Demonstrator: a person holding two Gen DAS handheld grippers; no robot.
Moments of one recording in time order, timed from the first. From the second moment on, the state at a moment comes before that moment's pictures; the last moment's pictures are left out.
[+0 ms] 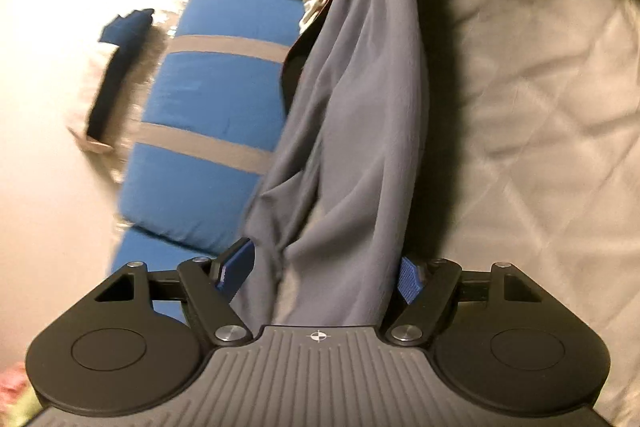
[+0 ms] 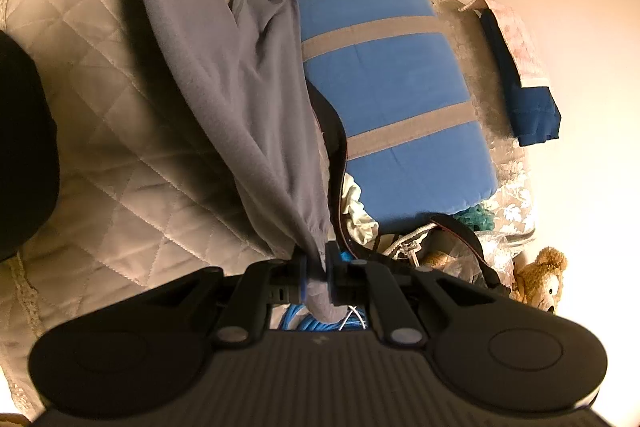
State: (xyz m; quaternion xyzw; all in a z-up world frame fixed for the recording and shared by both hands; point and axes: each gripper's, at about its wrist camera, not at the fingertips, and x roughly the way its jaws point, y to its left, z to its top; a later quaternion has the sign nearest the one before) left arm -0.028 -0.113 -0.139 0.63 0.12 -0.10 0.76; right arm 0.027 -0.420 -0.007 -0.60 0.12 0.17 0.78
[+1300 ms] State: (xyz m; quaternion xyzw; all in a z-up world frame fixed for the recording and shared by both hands) left arm -0.089 -0.094 -0.140 0.66 0.22 -0.22 0.69; right arm 0.026 -0.439 -0.056 -0.59 0.26 0.20 0.74
